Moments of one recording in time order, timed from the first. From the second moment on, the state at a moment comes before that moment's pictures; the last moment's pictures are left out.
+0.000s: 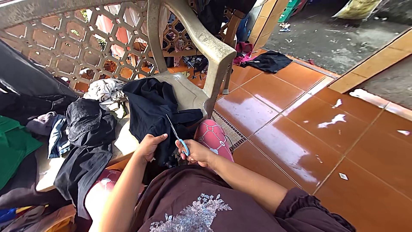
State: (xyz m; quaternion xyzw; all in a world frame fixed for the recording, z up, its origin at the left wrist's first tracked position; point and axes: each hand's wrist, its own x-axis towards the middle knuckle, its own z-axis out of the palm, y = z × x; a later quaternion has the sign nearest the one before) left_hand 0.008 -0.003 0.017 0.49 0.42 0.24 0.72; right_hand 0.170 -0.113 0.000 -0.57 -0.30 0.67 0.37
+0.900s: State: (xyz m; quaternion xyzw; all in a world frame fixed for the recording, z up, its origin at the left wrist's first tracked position) left_hand -0.080 0.048 0.017 0.69 0.64 0.25 0.23; right_hand 0.167 -0.054 -0.038 -0.60 -0.42 0.66 0.18
